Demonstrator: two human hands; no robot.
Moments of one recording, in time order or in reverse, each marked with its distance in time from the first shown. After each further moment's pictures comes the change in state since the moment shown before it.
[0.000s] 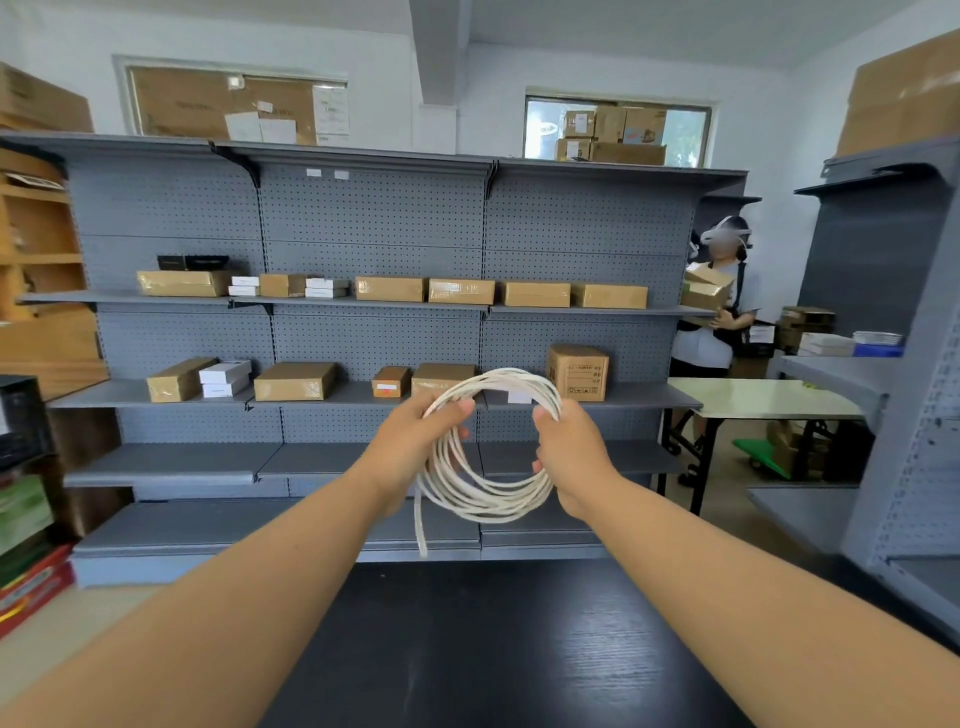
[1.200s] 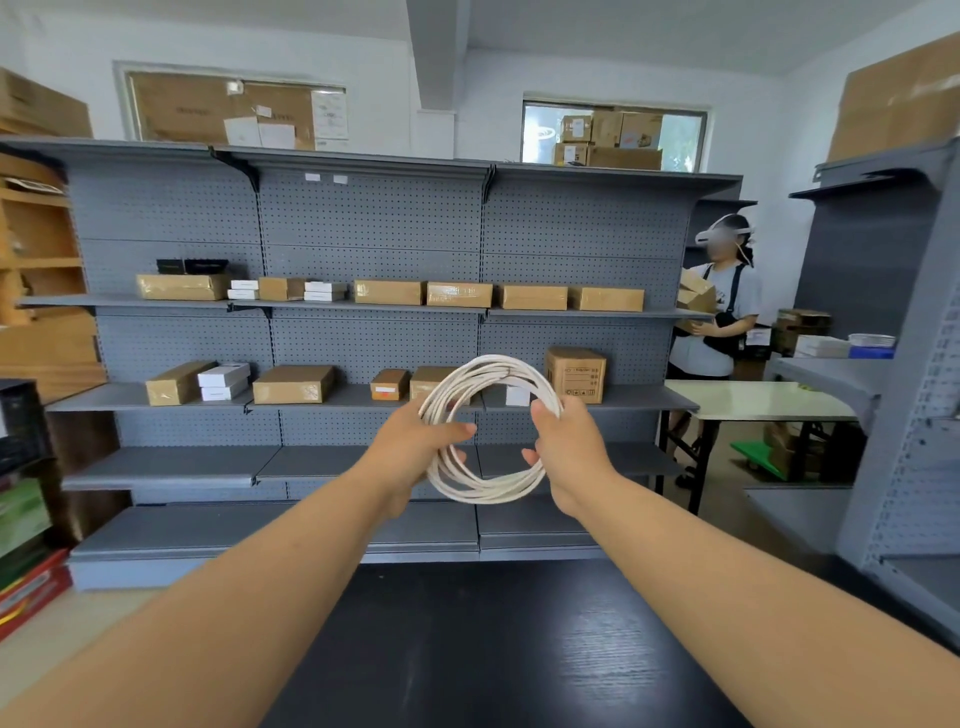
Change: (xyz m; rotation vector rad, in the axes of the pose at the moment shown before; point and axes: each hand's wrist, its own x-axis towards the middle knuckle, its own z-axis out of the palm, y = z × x) left_hand -0.006 0.007 0.007 -0.017 0.051 -0.105; right_hand -0.008 -0.007 0.000 0.274 0.013 0.058
